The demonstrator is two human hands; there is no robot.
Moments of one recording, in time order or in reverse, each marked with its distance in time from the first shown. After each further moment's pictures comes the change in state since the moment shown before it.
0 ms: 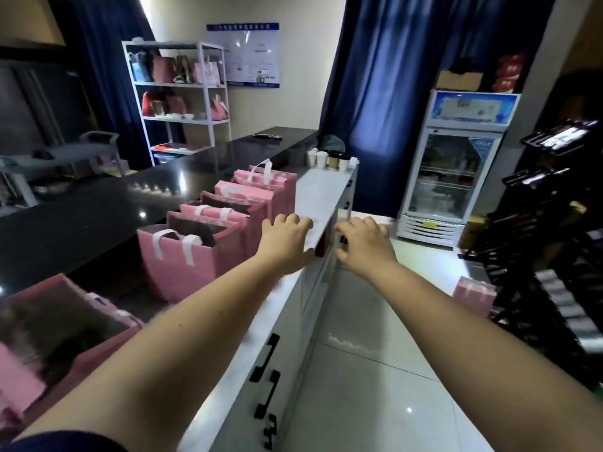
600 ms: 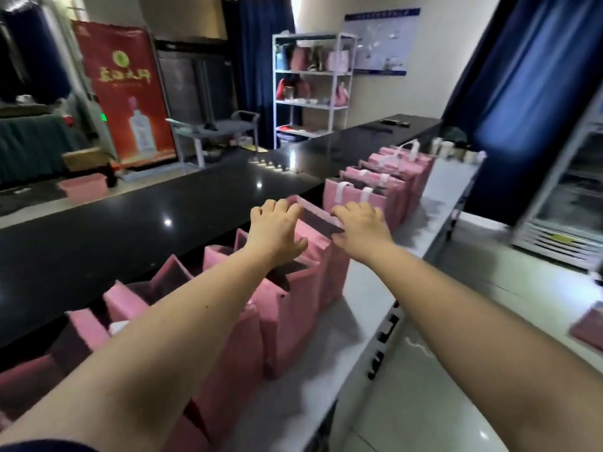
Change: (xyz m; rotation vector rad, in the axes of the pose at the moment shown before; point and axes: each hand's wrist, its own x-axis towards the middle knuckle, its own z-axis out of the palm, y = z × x) left_hand -0.393 -0.224 -0.154 0.193 0.027 -0.359; right_hand -0.149 -0.393 -0.059 0.109 -0.007 -0.389
